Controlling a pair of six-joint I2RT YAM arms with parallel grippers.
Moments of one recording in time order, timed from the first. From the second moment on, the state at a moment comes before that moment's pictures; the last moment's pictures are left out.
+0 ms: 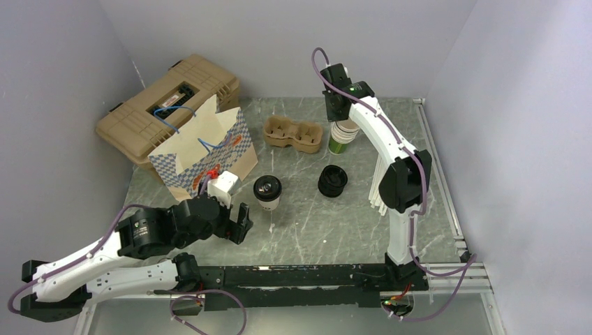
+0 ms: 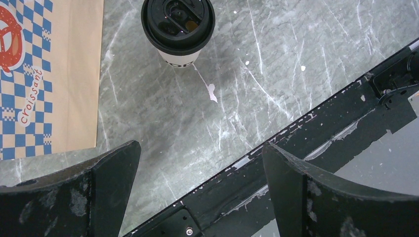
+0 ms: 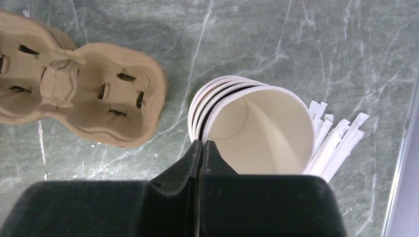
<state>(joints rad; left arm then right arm) -1.18 0.68 0.96 -0.97 -0.42 -0.51 0.42 2.04 2.07 -0.95 0.32 0.23</state>
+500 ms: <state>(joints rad) -1.18 0.69 0.96 -0.97 -0.42 -0.51 0.46 1.99 2.15 -0.98 0.41 0.23</state>
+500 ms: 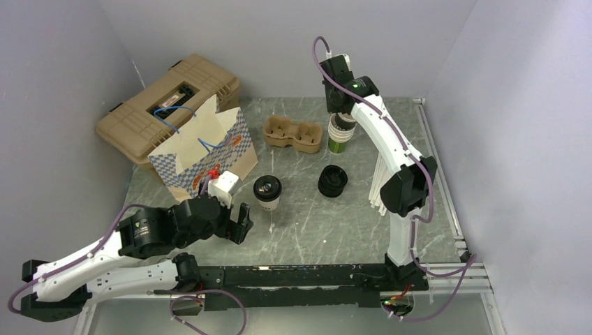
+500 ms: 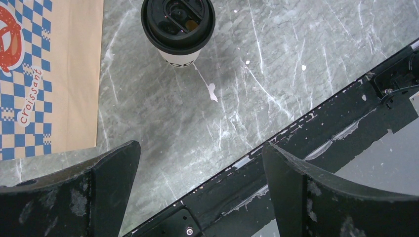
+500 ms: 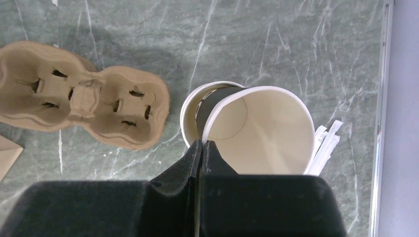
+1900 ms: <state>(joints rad) -1.18 0.75 0.96 -0.97 -0.42 -0.51 0.93 1.09 1.38 -1.00 0.30 0.27</state>
